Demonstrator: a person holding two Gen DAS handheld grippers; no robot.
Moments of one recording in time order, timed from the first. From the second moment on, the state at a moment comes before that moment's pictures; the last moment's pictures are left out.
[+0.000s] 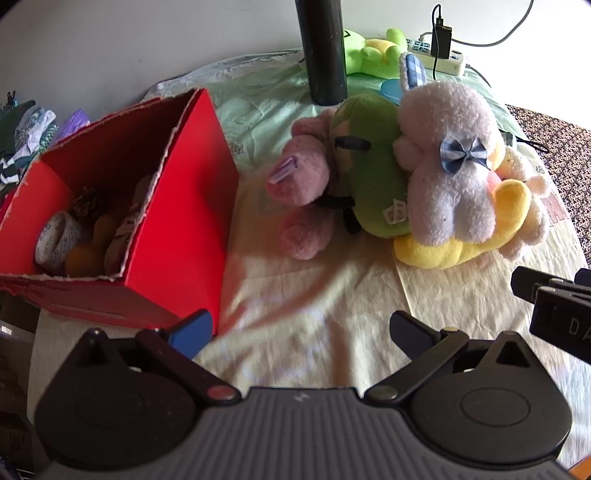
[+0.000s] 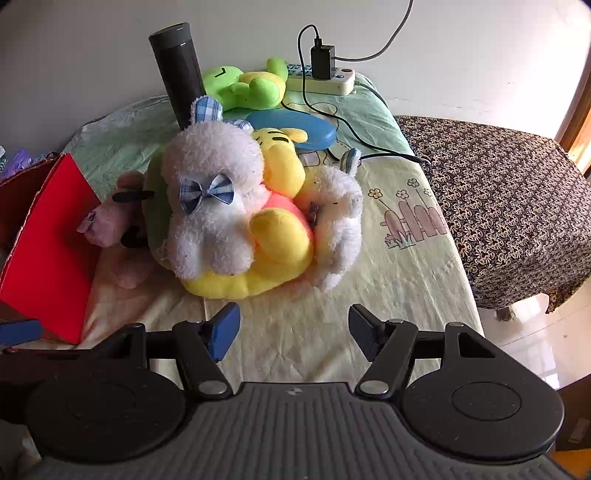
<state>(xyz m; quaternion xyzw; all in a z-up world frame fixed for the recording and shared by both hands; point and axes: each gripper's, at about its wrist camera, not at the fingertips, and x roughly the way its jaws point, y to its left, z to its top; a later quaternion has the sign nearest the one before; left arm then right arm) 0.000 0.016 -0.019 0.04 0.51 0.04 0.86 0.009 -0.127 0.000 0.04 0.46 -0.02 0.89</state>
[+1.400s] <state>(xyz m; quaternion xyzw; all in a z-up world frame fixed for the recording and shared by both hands) 0.076 -0.014 -0.021 -0.06 0.44 -0.18 0.88 0.100 -0.174 0.011 0.22 0.43 0.17 0.86</state>
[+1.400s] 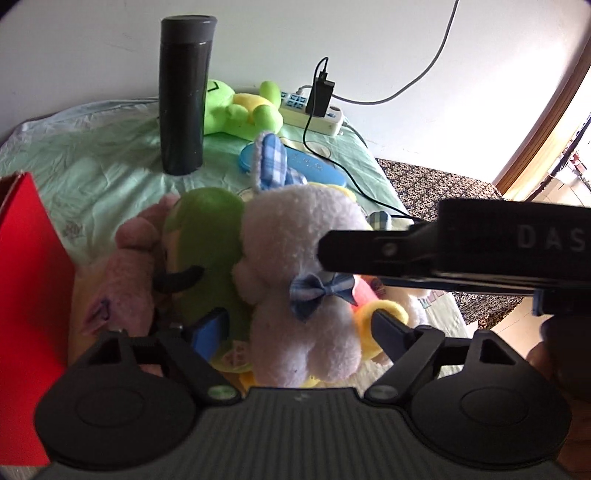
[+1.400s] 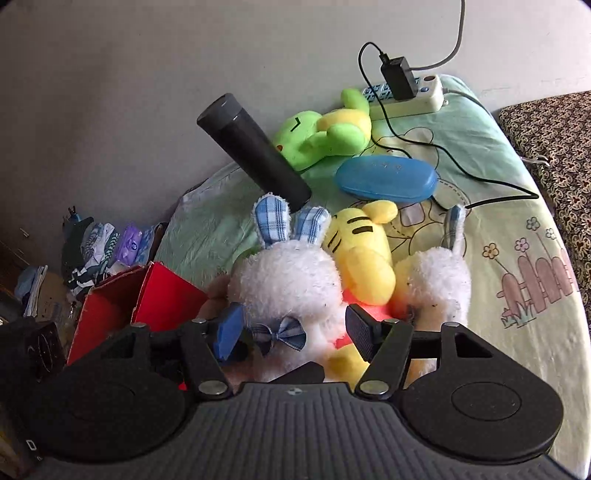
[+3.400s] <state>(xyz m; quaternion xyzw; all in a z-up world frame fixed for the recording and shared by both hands) 0.015 0.353 -0.004 0.04 0.39 -0.06 0.92 0.088 0.178 -0.008 0.27 0.47 0.29 0.79</state>
